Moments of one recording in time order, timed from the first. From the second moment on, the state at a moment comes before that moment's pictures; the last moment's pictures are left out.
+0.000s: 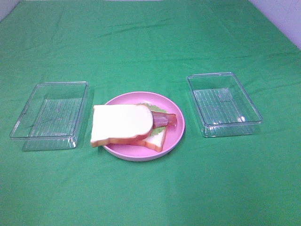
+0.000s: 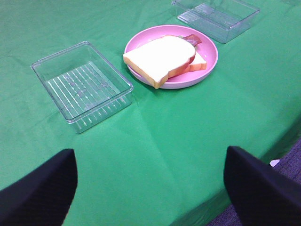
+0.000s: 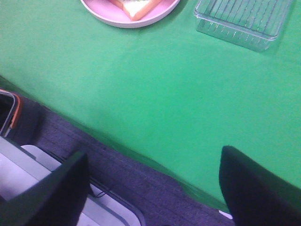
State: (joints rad) left arm -0.73 -0.01 -0.50 0.11 1.06 -0.12; right arm 0.51 0.34 -0.64 0.11 1.19 -0.04
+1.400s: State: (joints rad) left arm -0.54 -0.01 -0.50 0.11 1.06 -0.12; right arm 0.49 0.16 -0.51 0.06 1.07 -0.09
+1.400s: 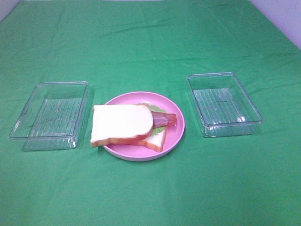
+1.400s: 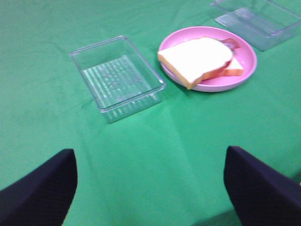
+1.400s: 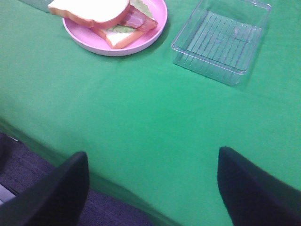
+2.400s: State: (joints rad) left arm -0.07 -0.01 -0.50 0.11 1.06 -0.12; right arm -0.03 0.00 -0.51 0.07 1.07 -0.09
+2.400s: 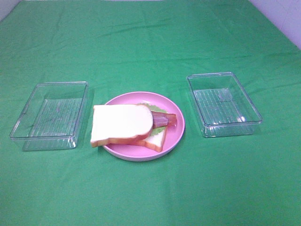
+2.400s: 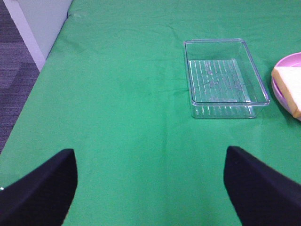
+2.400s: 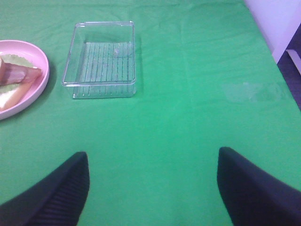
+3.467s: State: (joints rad) left arm -0.07 -0.01 -0.50 0.01 1.06 -0.02; right arm -0.03 0.00 -0.51 0.07 1.07 -0.09
